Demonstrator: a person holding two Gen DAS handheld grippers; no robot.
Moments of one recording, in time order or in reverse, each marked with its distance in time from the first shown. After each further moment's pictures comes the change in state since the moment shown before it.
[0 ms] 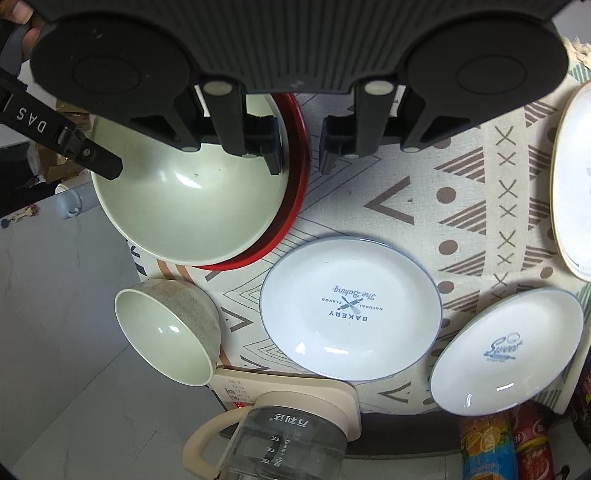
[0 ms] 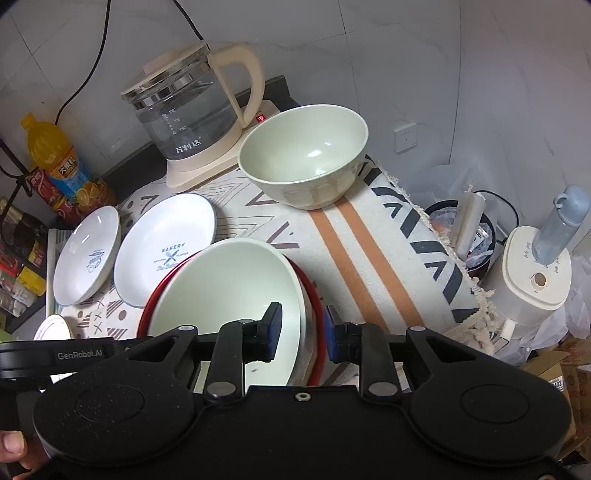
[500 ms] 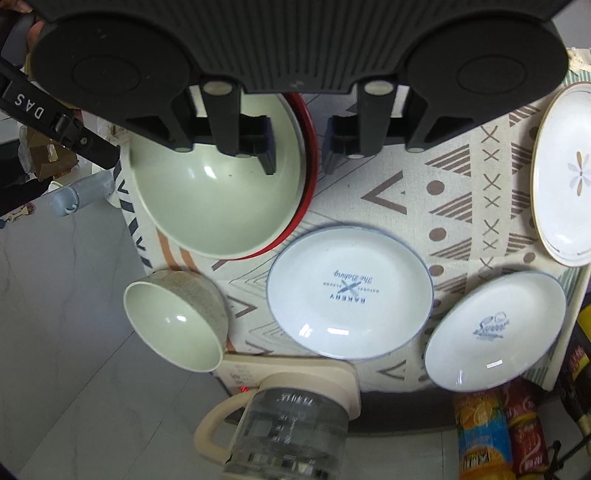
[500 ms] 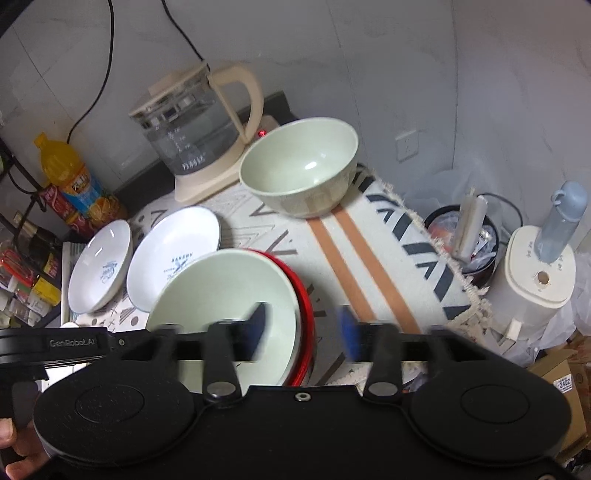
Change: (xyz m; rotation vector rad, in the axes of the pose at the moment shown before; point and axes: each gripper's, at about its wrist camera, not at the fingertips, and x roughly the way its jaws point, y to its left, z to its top) left arm -0.026 -0.012 -0.005 0.019 -0.052 0.040; right arm -0.024 -0.017 -0.007 0.031 -0.057 0.044
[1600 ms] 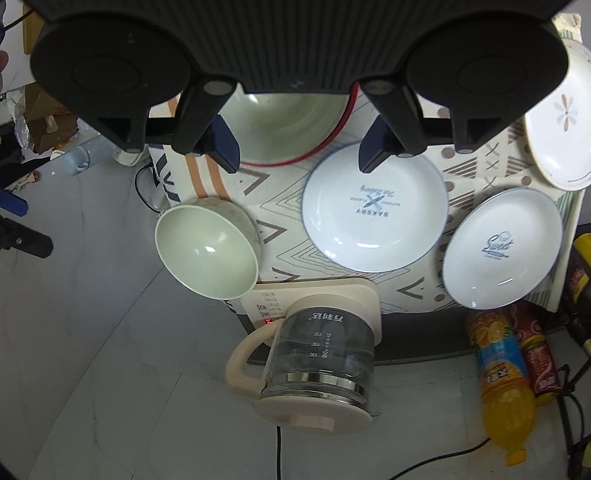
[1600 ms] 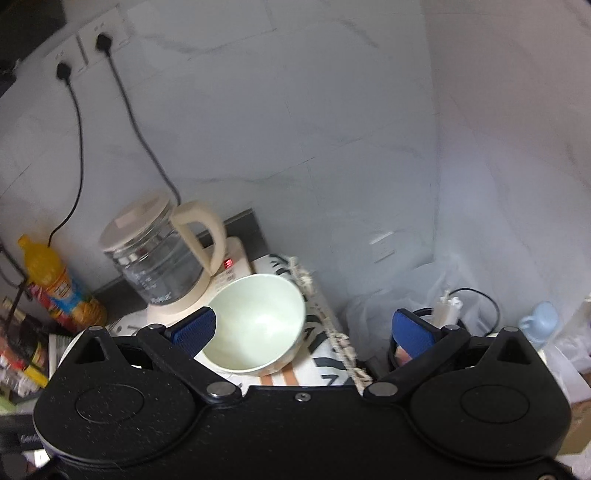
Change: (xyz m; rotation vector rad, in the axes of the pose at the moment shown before) left arm -0.023 -0.046 0.055 0.032 -0.122 0.017; right arm -0.016 -0.048 0.128 -0.034 -0.189 -0.014
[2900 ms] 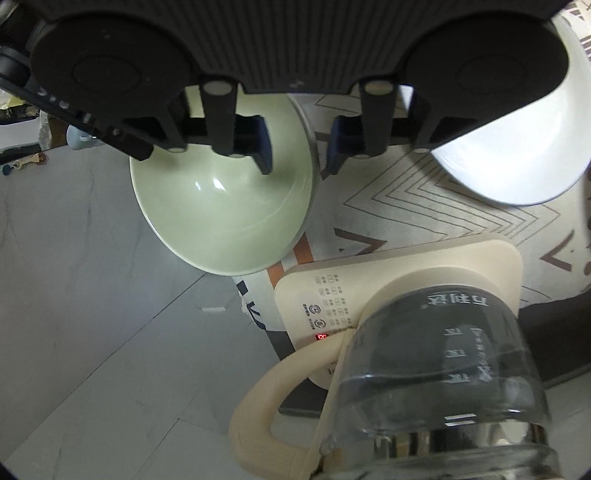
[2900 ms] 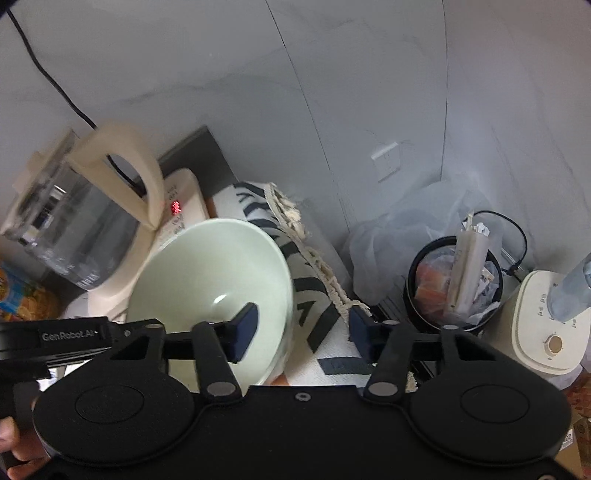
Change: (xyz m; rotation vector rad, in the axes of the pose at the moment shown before) left arm 0.189 -0.042 0.098 0.005 0.192 -0.141; right arm 0.163 -0.013 -0.010 0.123 0.262 -0.048
